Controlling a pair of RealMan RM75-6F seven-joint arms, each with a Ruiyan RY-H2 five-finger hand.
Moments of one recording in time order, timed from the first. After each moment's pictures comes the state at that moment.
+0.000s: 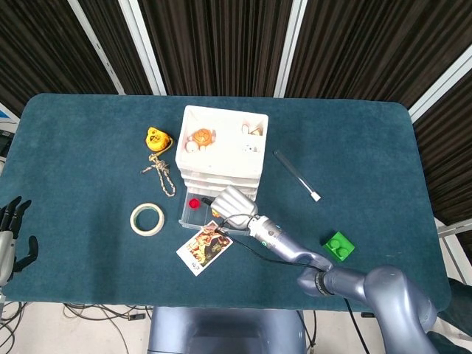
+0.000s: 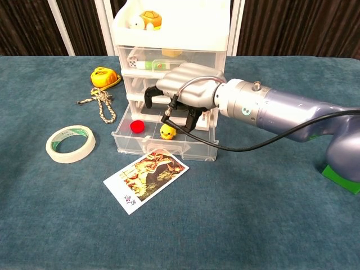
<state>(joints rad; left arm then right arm) -0.08 -1.10 -0.08 -1.74 1.34 1.44 0.07 1.08 -1.84 0.07 -0.98 -1.46 0.96 -0.15</state>
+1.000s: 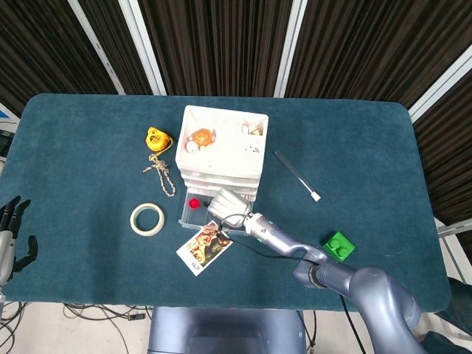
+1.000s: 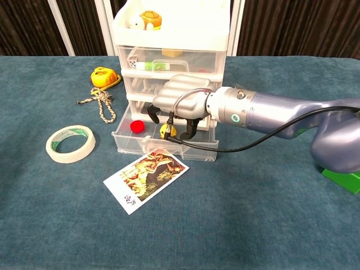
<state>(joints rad) -0.08 -1.10 -0.09 -1.73 1.34 1.45 0.08 1.13 -1.90 0.06 -0.81 -1.55 0.85 -0.21</state>
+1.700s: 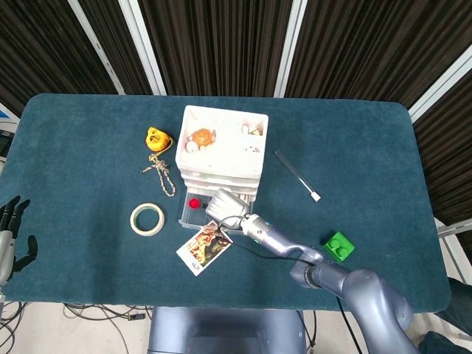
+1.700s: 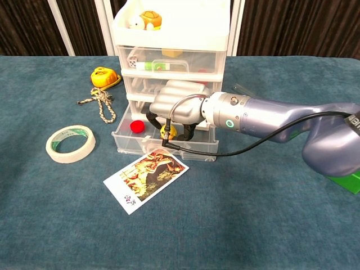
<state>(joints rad) -0.08 -1.10 -0.09 -1.73 1.34 1.45 0.08 1.14 -1.95 0.06 -0.75 -1.57 0.83 -0.22</state>
